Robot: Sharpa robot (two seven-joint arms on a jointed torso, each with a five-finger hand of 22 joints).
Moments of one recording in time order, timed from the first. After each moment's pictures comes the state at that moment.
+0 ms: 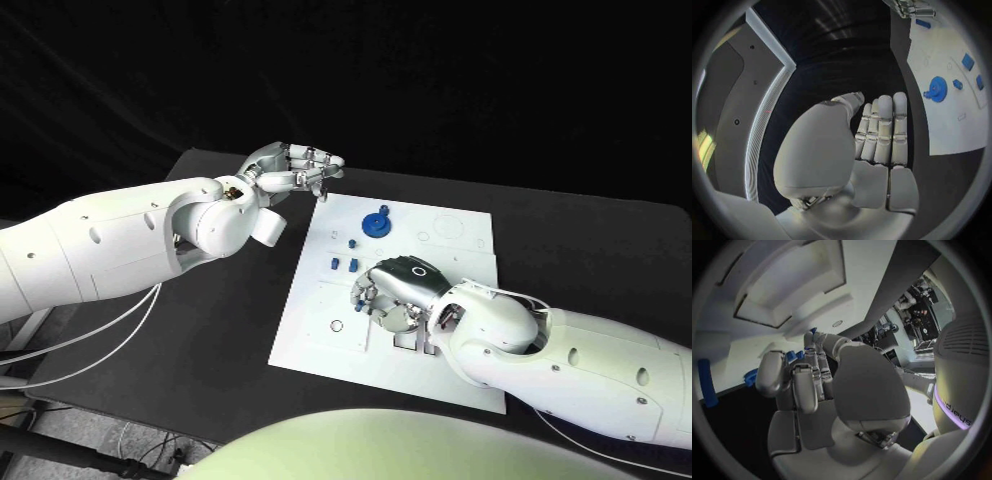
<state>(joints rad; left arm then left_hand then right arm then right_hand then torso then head) 1.14 -0.93 0.01 1.48 -0.13 -0.14 0.30 1.52 -0.24 0.49 0.24 0.19 0.92 0.19 0.26 0.23 1.01 0.13 0.34 0.14 1.05 0.05 1.11 0.43 0.18 0.91 0.15 0.95 0.70 1.02 -0.62 -0.14 1.66 -1.72 -0.36 -0.15 1.39 -0.16 0.61 0.02 0.16 1.05 0.14 0.29 0.35 1.27 0.07 0.12 0.13 1.47 -0.01 1.42 1.28 0.11 1.36 0.09 1.22 1.26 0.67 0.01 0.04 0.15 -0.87</state>
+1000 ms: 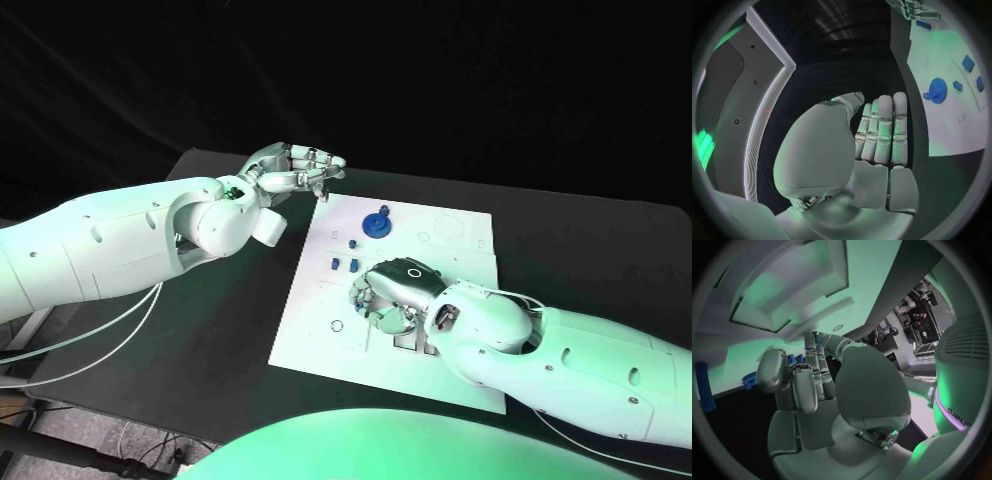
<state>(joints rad) 1.14 -0.93 0.01 1.48 -0.13 -0.13 0.29 1.52 -0.24 0.49 0.24 0.19 0.92 0.19 0.26 0.23 1.01 0.12 0.34 0.14 1.05 0.05 1.11 0.43 0.18 0.91 0.15 0.95 0.70 1.01 -0.61 -0.14 1.64 -1.75 -0.33 -0.16 1.33 -0.18 0.59 0.02 0.18 0.97 0.16 0.24 0.35 1.23 0.08 0.08 0.14 1.47 0.00 1.43 1.27 0.11 1.34 0.11 1.18 1.24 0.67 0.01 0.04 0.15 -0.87</state>
